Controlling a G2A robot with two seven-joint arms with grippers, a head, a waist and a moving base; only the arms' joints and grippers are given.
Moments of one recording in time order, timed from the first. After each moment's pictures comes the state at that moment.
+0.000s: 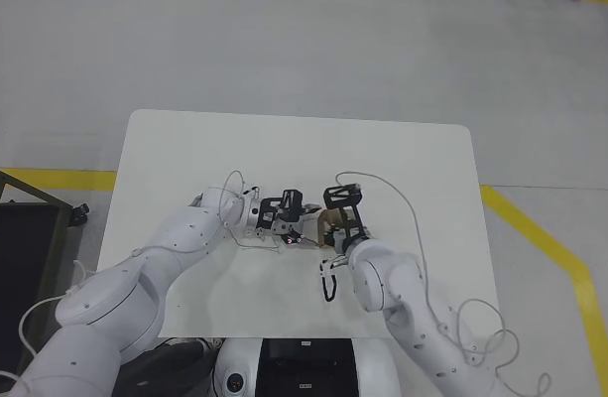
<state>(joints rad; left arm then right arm) 0.62 -1.25 -0.39 -0.60 1.82 -0.81 1.01 -1.29 -1.37 0.90 -1.90 -1.33 0.44 1.03</state>
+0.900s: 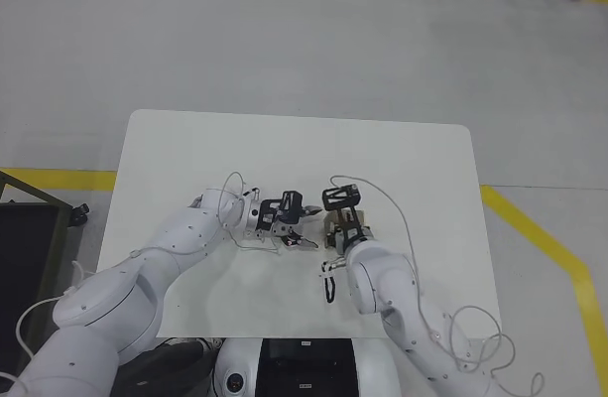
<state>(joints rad) 0.62 -1.24 -0.38 -0.62 1.81 -0.80 1.02 -1.29 -1.40 0.89 -1.89 -1.48 0.43 1.11</state>
